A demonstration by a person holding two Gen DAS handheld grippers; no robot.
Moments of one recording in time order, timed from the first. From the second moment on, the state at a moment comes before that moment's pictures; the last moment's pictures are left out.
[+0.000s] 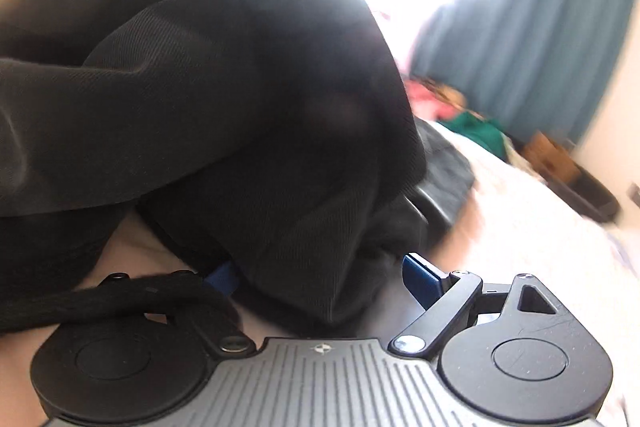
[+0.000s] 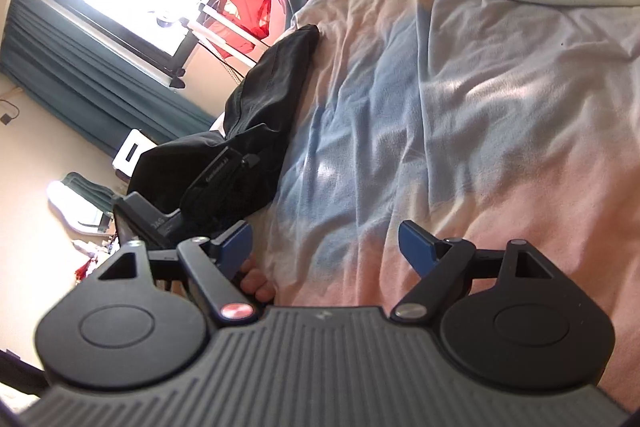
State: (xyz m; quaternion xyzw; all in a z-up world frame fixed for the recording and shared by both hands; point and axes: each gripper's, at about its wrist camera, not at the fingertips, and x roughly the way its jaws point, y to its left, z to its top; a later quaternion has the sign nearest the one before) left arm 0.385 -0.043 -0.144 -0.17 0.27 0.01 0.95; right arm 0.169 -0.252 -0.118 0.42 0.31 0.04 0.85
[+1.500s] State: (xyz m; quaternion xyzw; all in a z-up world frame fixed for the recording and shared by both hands) left arm 0.128 0.033 -0.100 -0.18 0.25 -0.19 0.93; right arm 0.305 -0.284 -0.058 0.40 0.27 0.08 0.87
